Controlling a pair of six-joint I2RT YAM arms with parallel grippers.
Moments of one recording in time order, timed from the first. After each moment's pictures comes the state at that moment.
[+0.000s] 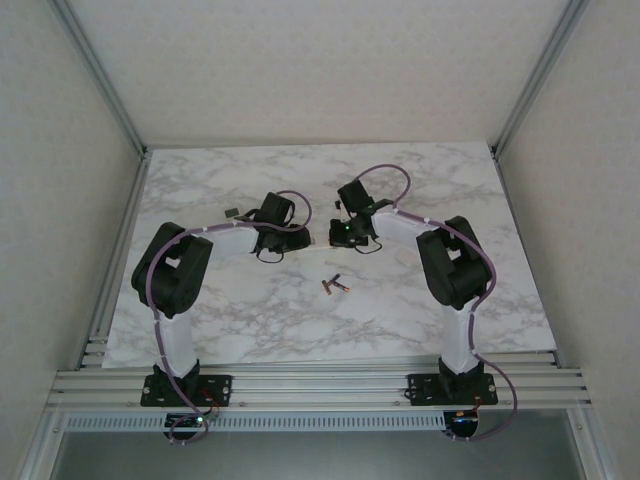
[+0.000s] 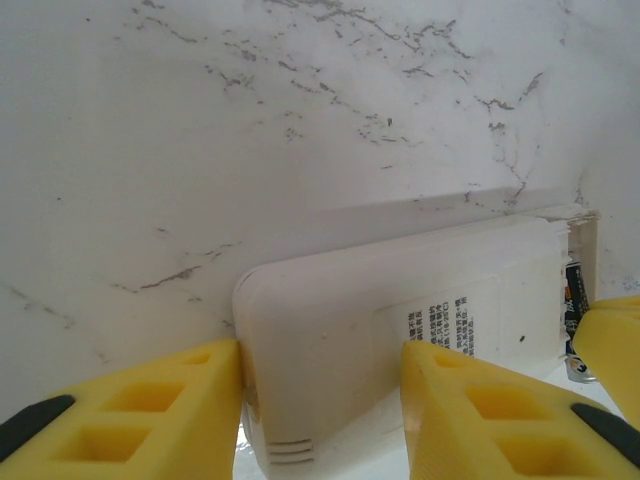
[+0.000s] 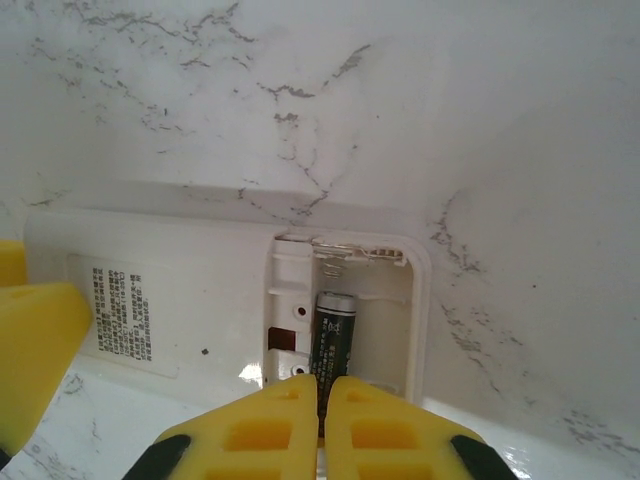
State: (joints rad) left arm -0.45 1.93 1.14 -0.17 0.18 -0.64; right arm 0.56 2.01 1.35 -0.43 -0.23 0.45
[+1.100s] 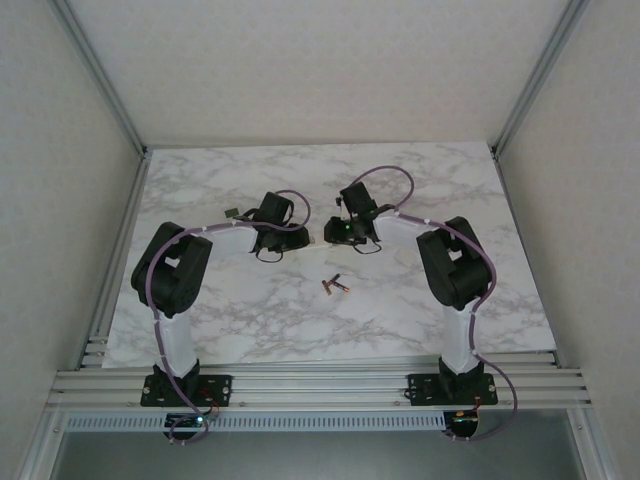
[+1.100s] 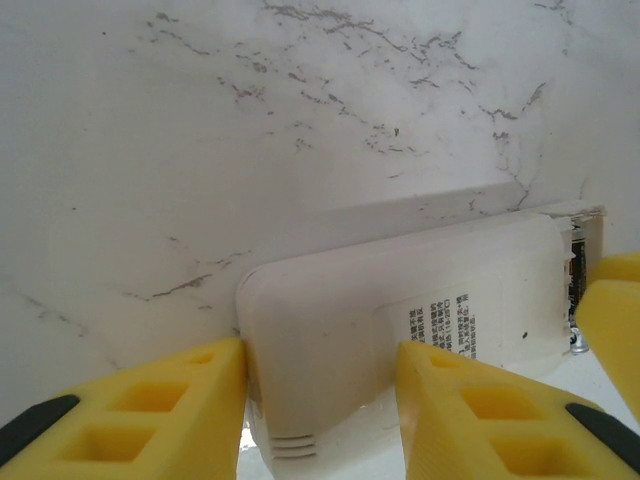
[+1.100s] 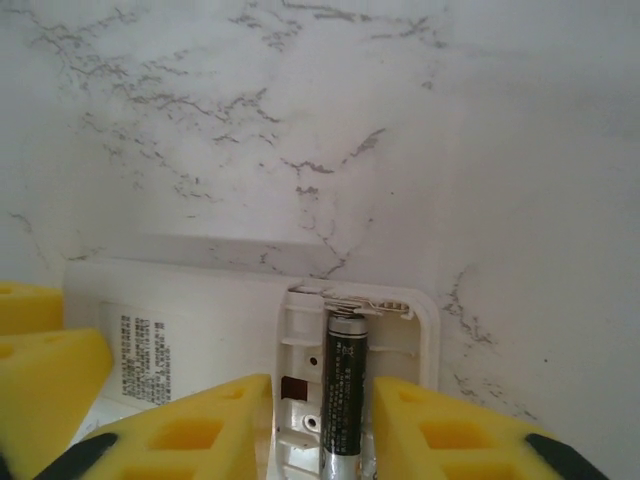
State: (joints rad) left arm -0.45 1.93 1.14 -0.17 0.19 -0.64; right arm 0.55 2.00 1.31 -0.29 -0.23 0.48
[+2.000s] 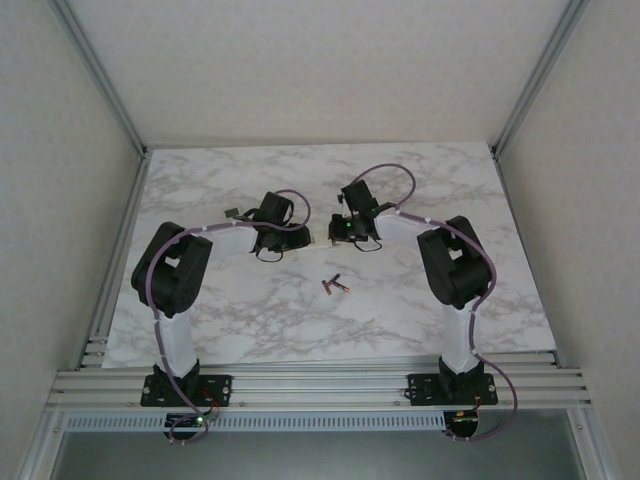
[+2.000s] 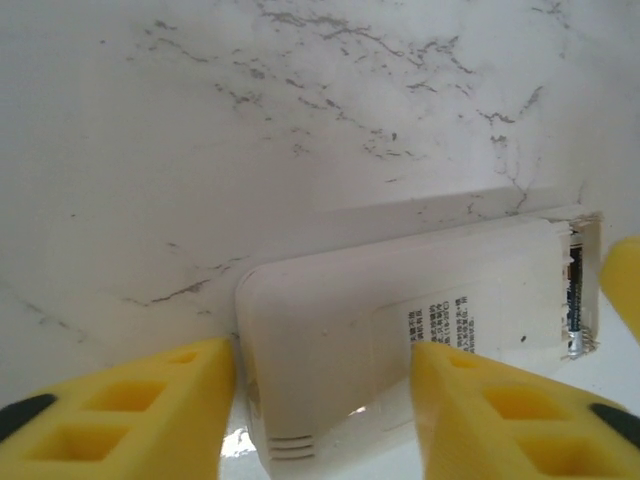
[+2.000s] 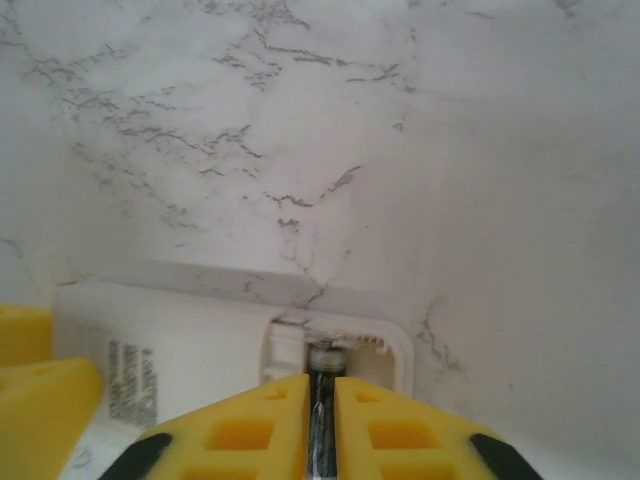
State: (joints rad) left arm -0.45 1.93 1.14 -0.16 0.18 -0.63; right arm 0.54 1.99 1.31 -0.29 -0.20 0.48
